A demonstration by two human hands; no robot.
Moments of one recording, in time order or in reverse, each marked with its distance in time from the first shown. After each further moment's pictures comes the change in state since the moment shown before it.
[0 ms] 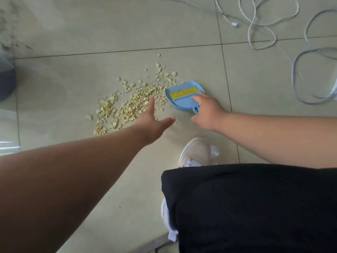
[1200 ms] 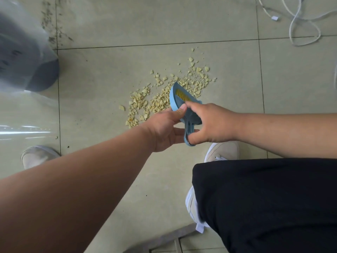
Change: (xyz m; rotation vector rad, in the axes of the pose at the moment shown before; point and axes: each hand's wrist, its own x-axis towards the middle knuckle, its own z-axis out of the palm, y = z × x) left_hand -0.040 -0.021 -0.048 -0.903 -0.306 -0.195; right_hand -0.056 -0.110 -0.001 0.184 -0.343 -0.365
